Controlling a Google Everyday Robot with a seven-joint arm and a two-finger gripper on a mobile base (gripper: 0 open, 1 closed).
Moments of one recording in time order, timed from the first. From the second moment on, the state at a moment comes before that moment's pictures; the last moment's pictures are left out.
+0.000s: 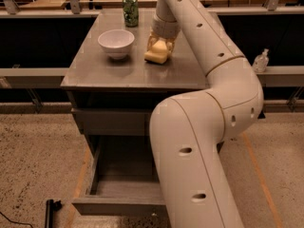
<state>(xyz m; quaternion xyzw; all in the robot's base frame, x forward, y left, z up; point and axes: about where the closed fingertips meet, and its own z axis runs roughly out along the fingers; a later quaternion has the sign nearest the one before) 0.798 -0.046 0.846 -0.98 0.12 -0.12 0.09</state>
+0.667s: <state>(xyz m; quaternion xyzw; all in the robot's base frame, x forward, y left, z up) 0.706 -0.075 0.888 -0.96 0.17 -0.07 0.19</state>
